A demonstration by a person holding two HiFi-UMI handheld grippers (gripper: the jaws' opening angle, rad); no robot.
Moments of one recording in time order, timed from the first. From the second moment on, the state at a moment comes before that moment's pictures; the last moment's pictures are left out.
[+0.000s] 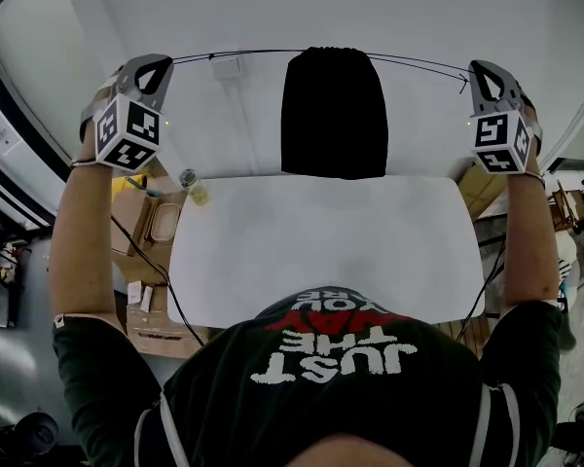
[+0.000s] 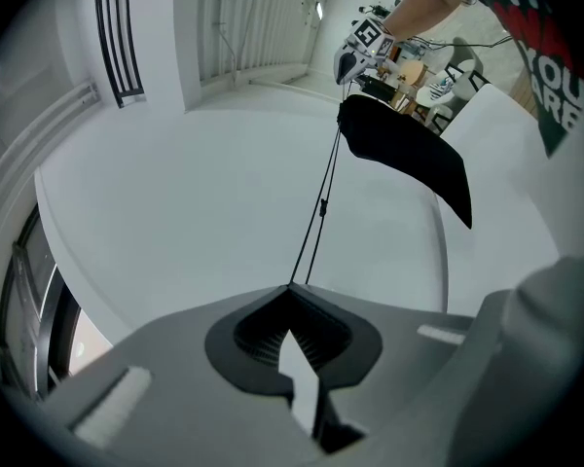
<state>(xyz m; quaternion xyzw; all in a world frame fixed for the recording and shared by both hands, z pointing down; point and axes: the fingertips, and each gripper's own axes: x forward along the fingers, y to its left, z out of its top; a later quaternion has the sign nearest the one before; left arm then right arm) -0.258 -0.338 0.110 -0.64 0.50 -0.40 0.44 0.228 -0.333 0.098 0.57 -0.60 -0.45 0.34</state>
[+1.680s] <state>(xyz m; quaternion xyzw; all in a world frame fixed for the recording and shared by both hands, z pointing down) -0.268 -0.321 0.117 -0.66 0.51 -0.37 0.41 0.217 -0.323 0.120 0.57 -0.66 -0.40 0.30</state>
